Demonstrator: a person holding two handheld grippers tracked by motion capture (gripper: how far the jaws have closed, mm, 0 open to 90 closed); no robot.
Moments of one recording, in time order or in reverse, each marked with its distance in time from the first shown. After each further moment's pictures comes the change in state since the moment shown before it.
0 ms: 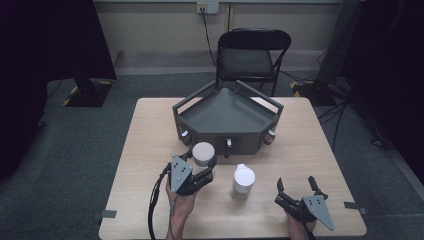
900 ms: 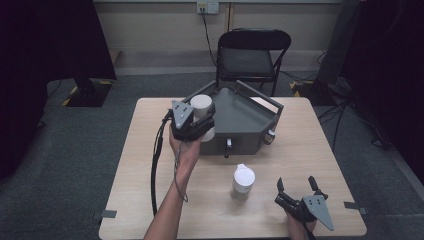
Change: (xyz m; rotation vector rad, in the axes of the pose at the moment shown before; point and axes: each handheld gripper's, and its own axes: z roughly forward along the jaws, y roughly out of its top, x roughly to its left) left arm 0.016 0.089 0.093 0.045 0.192 -0.083; right arm 0.000 0.000 0.000 0.000 -0.004 -0.001
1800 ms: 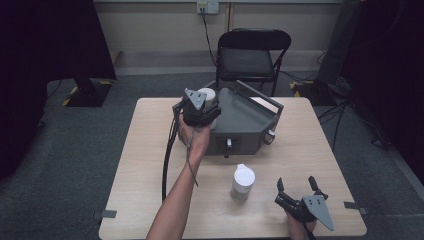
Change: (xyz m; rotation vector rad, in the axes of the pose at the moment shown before) left arm -0.022 -0.002 0.052 0.099 0.122 0.025; right arm 0.000 0.000 0.000 0.000 -0.001 0.000
